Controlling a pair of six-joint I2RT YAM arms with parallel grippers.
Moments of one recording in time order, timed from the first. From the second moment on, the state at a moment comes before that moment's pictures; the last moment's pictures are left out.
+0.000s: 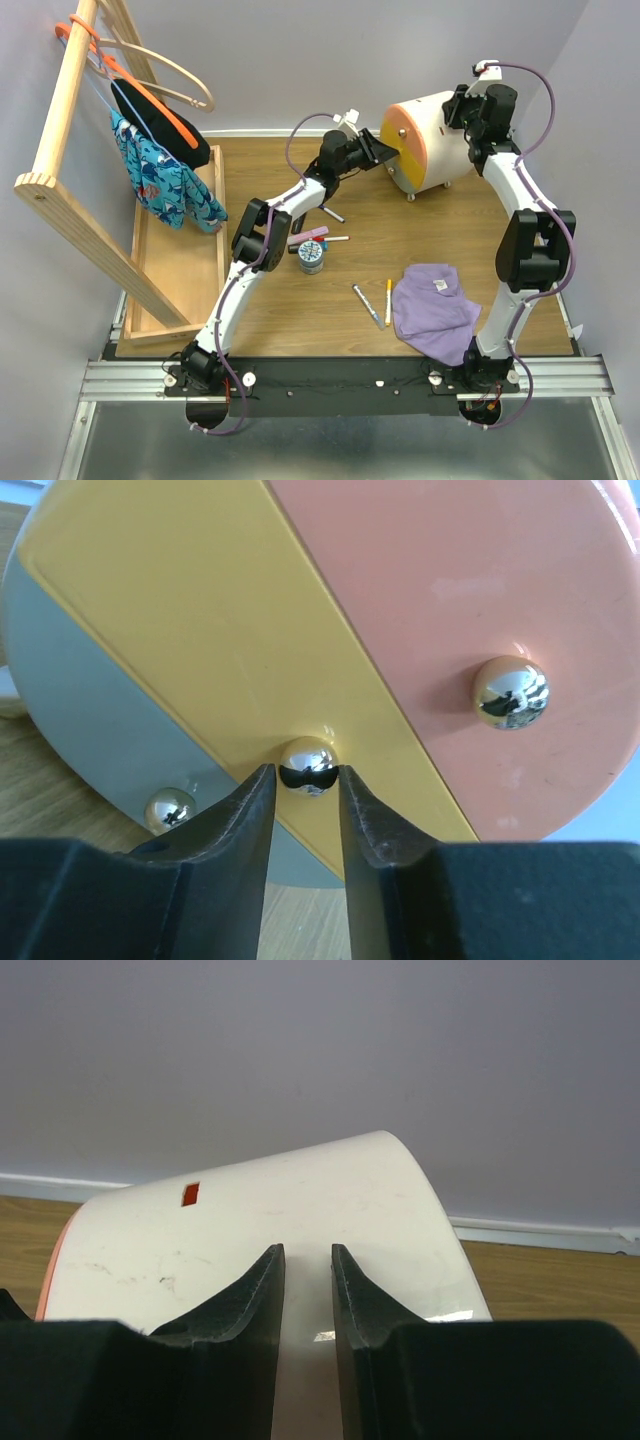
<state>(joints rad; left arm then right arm) -0.53 2.64 2.19 0.47 0.44 -1.01 0.00 1.94 1.67 0.15 -0.19 0.05</state>
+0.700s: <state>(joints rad) -0.48 2.63 2.10 0.62 0.54 -0.98 0.03 1.94 1.66 0.17 -0.14 0.02</state>
